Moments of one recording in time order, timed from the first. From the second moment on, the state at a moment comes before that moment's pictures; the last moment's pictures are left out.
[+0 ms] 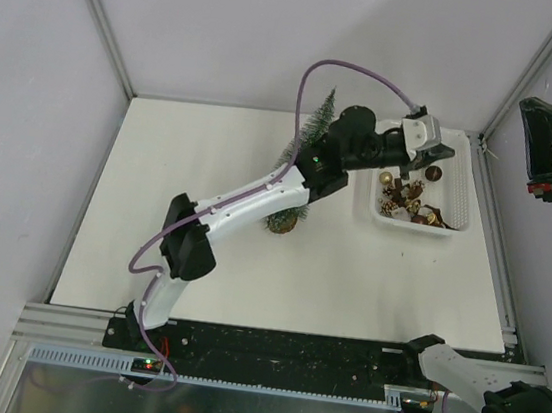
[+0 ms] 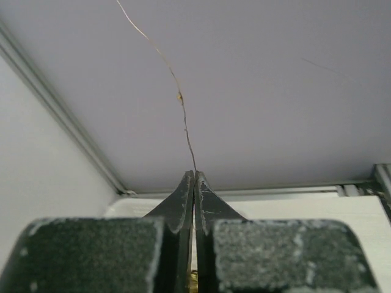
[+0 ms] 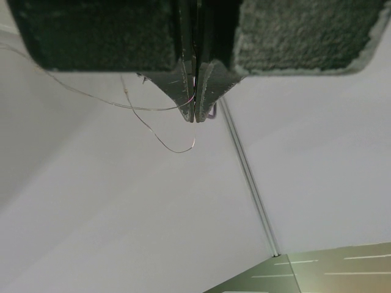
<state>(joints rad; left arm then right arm) -0.98 2.12 2.16 0.15 0.46 0.18 0.42 1.04 2.19 -0.62 -0.04 0.32</state>
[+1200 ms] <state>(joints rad) -0.72 2.03 2.42 0.35 0.34 0.41 0.42 1.02 2.06 -0.50 -0.09 0.34</state>
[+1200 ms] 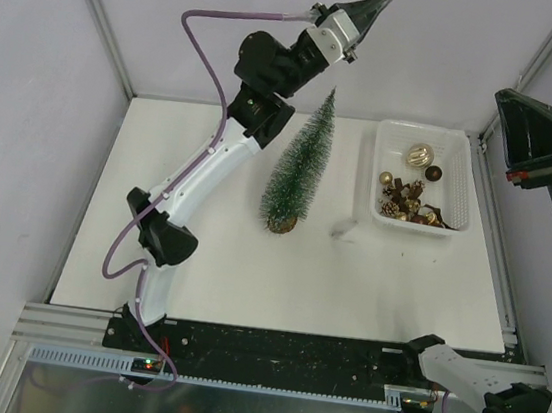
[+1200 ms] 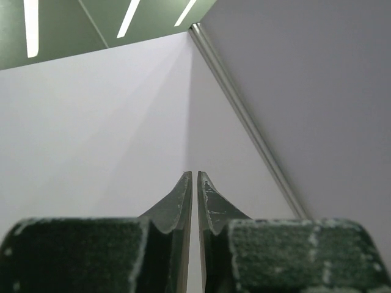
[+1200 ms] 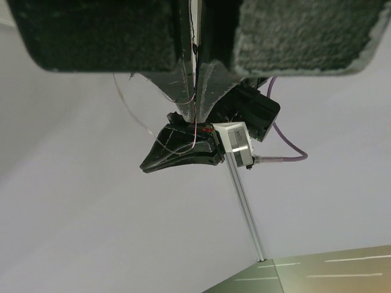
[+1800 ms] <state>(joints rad) -0.46 1.74 1.91 -0.03 0.67 0.16 0.41 1.21 2.03 -0.49 -0.06 0.33</state>
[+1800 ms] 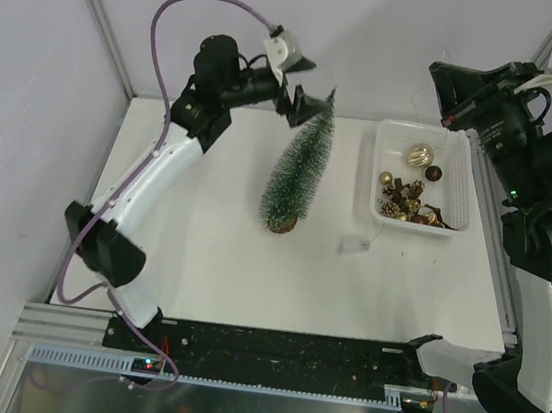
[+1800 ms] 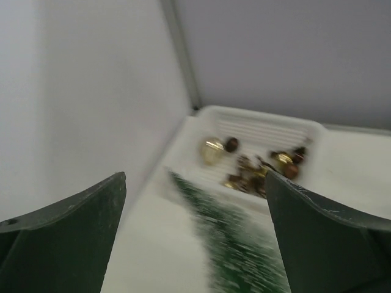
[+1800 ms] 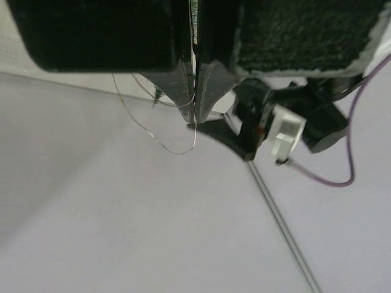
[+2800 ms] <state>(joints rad) -1.06 1.52 1.28 -0.12 0.44 0.30 0.37 1.07 2.28 -0.38 -0.41 0.59</state>
